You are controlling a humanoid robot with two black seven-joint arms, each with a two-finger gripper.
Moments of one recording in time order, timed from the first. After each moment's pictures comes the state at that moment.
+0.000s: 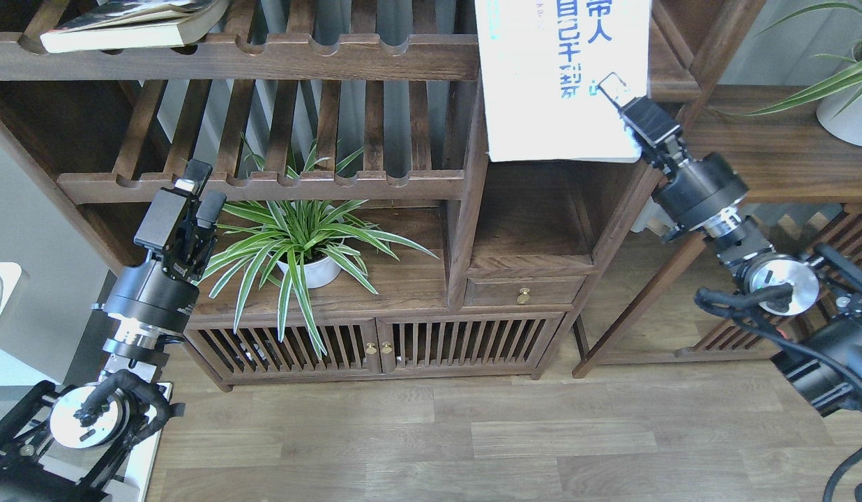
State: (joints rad) left arm -0.10 0.24 -1.16 -1.40 -0.21 -0.49 -0.08; right arm 0.46 -0.60 0.98 1.21 0.25 0.58 0.10
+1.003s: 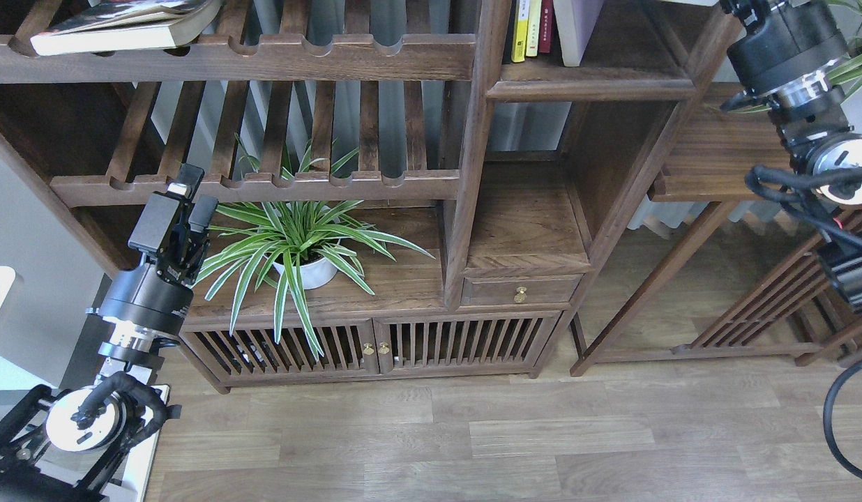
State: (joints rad) left arm -0.10 0.23 -1.17 -1.38 -0.21 -0.49 -0.09; right arm 0.77 -0.61 1.02 1.11 0.29 0.58 0.10
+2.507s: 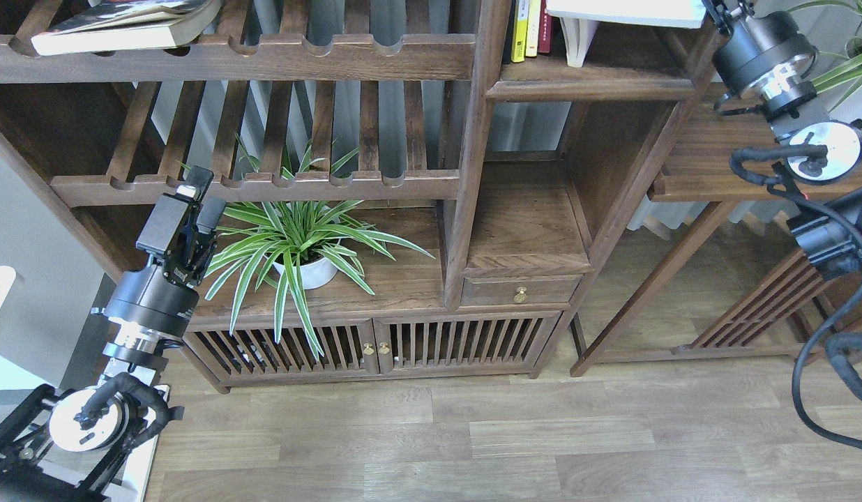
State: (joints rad) left arm -0.10 0.24 -1.16 -1.39 -0.21 -0.49 -0.08; right arm 0.94 -0.49 0.89 0.66 0.19 0.58 0.07
